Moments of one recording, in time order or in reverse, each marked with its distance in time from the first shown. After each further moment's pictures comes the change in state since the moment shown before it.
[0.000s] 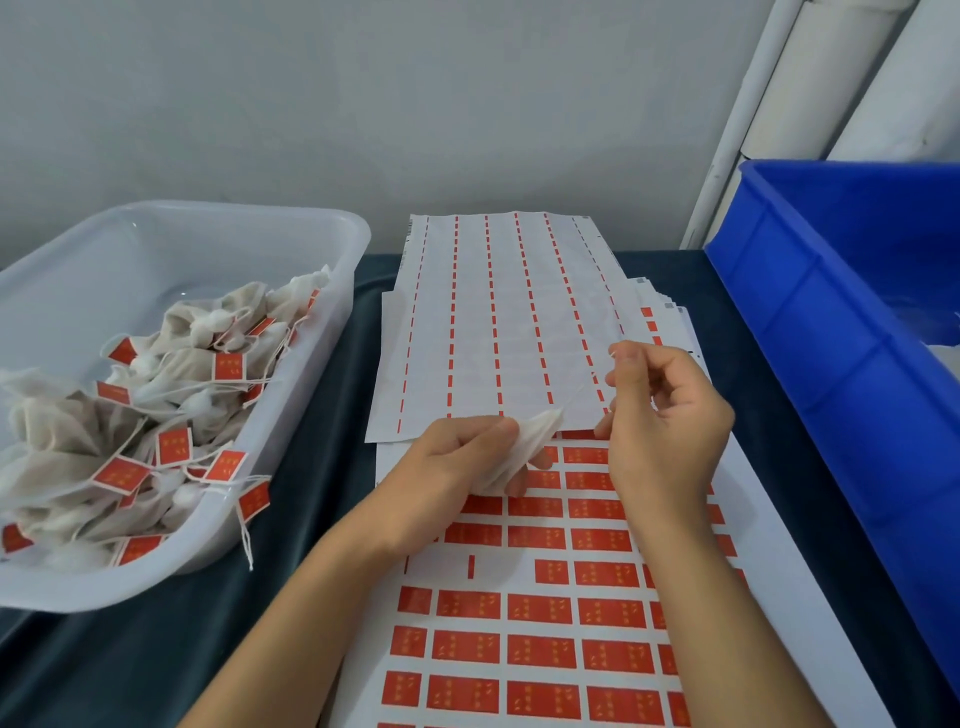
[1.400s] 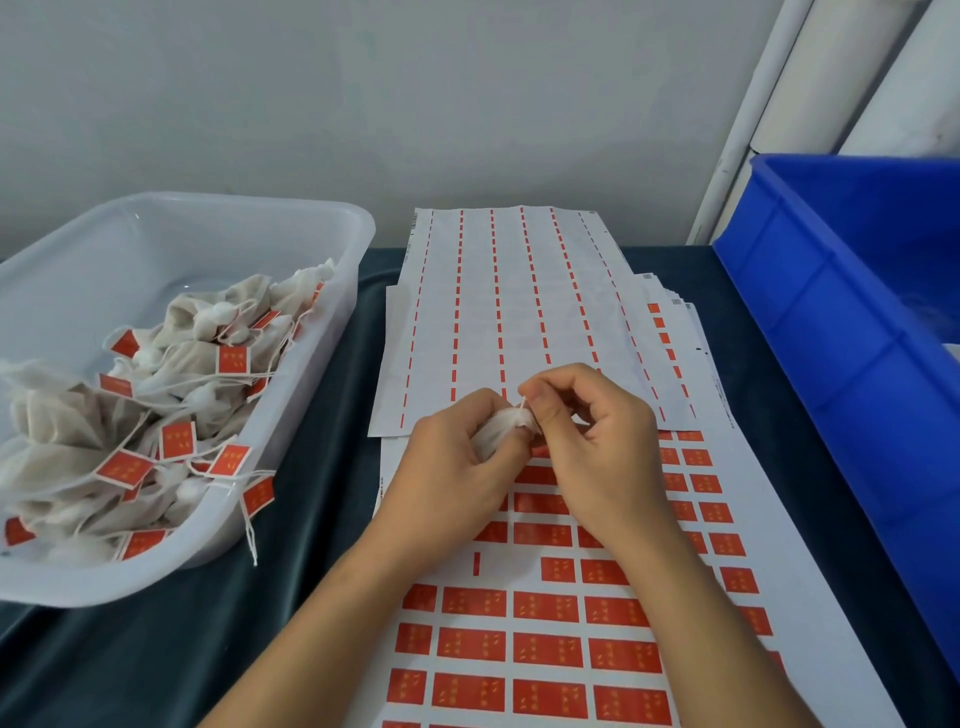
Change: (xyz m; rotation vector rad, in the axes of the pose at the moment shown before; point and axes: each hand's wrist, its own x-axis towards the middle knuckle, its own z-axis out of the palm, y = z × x) left_hand 0.012 -0.015 0.015 0.237 0.386 0.236; right_hand -0.021 -0.005 0.010 -0.019 -0.476 -0.151
